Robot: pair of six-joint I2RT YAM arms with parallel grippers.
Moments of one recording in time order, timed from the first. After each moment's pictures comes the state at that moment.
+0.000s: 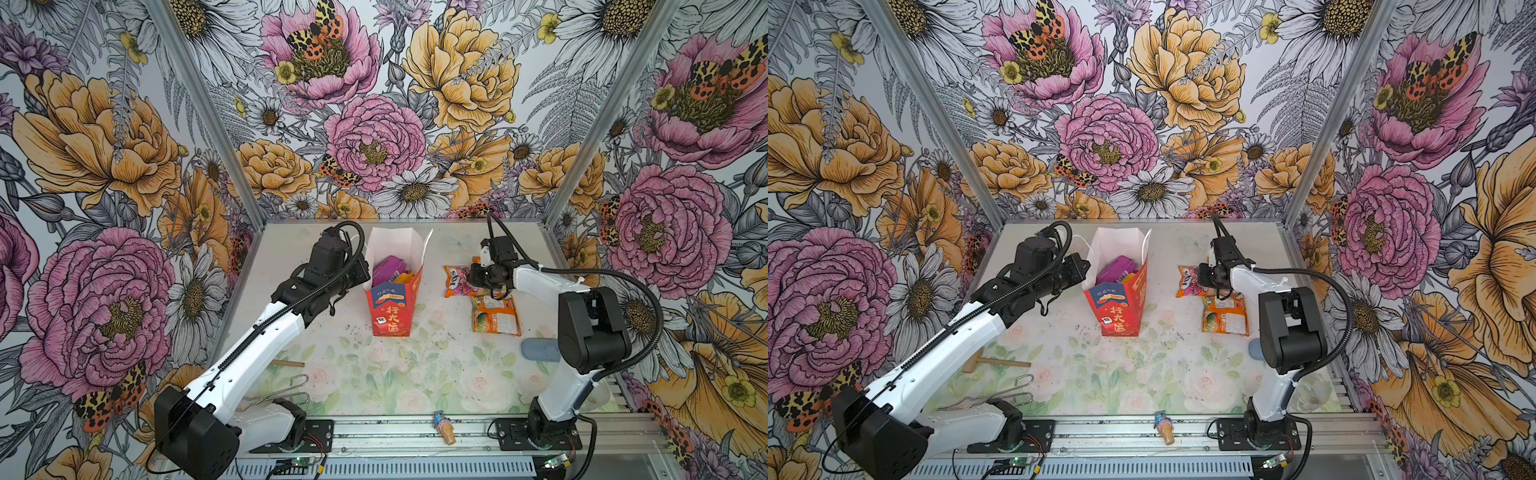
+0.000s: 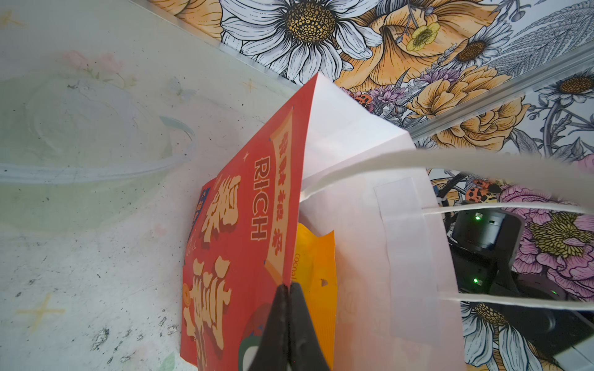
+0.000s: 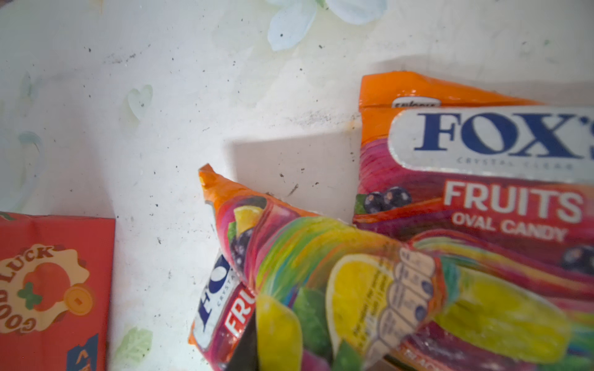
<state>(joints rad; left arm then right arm) -0.48 1.21 1.11 -0.46 0.02 -0.75 0.14 1.75 1.15 -0.38 -0.21 0.27</state>
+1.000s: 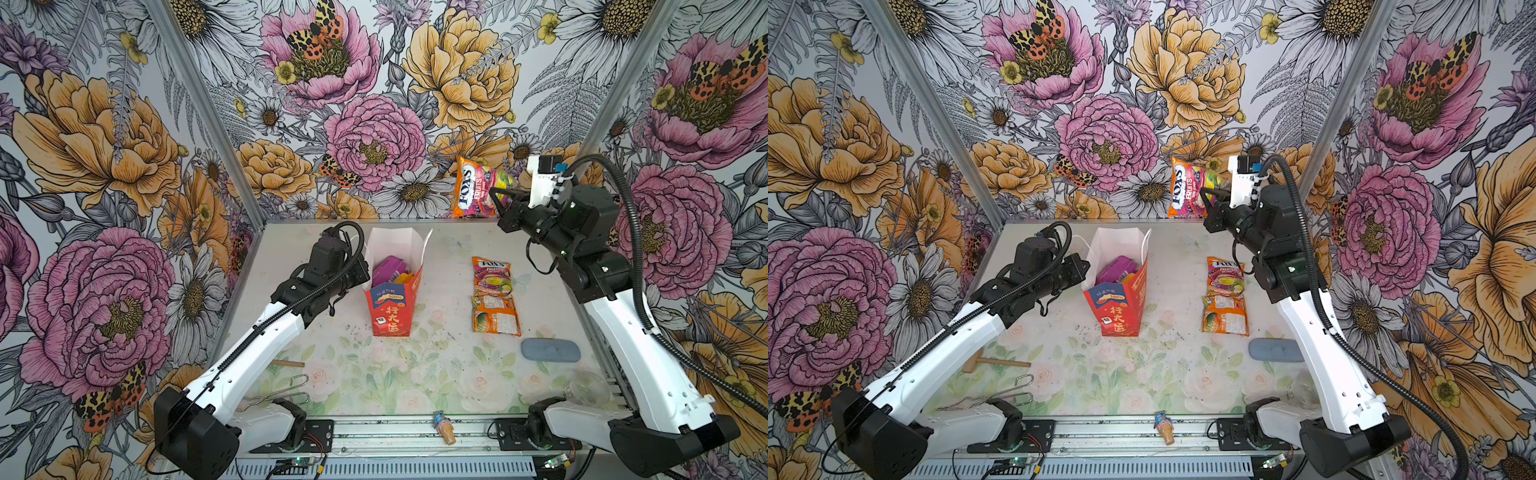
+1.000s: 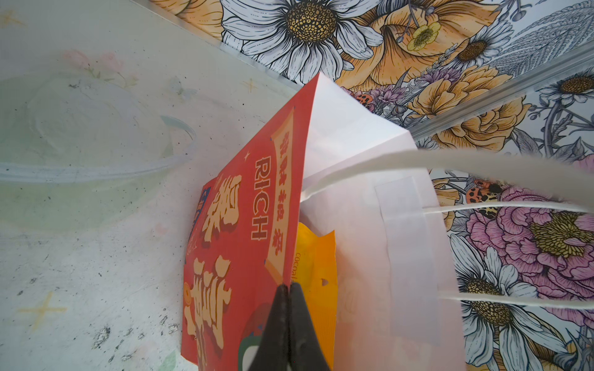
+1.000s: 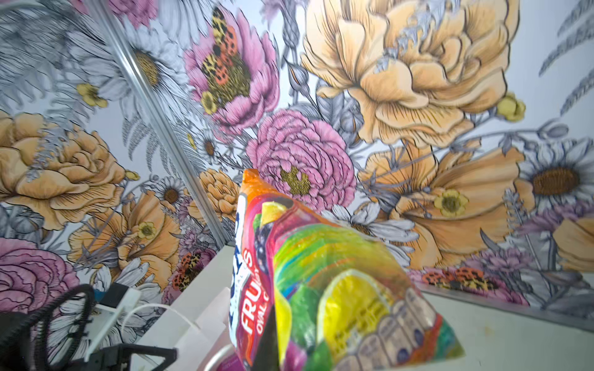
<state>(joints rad) -0.48 1.20 1.11 -0.46 0.02 -0.75 0.30 1.24 1.65 -0.41 -0.26 0.22</state>
